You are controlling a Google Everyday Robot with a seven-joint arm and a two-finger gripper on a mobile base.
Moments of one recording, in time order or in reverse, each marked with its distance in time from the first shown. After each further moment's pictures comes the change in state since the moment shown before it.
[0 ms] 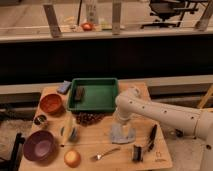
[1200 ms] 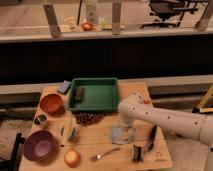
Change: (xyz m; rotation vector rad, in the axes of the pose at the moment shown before) arm 0.001 0.037 0.029 -0.063 -0.018 0.131
